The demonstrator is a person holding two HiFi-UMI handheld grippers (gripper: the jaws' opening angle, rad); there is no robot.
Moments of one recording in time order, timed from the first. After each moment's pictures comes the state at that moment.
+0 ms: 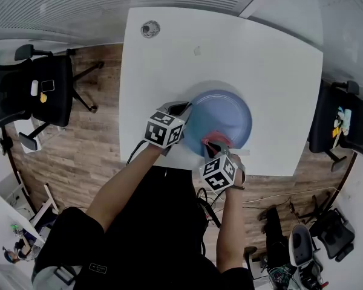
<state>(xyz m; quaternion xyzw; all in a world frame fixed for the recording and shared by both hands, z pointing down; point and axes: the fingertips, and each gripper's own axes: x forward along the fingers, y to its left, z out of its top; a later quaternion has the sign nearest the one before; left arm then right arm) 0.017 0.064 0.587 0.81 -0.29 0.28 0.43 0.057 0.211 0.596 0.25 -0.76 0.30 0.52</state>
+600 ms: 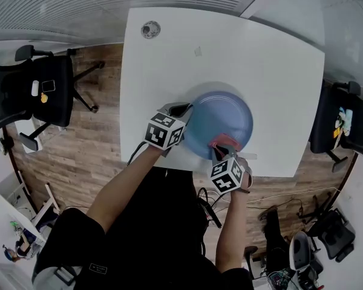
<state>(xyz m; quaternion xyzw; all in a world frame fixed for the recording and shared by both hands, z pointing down) 0.018 0.065 0.588 0.81 -0.28 0.28 0.43 0.084 0.219 0.597 0.26 -0.74 0.31 0.54</state>
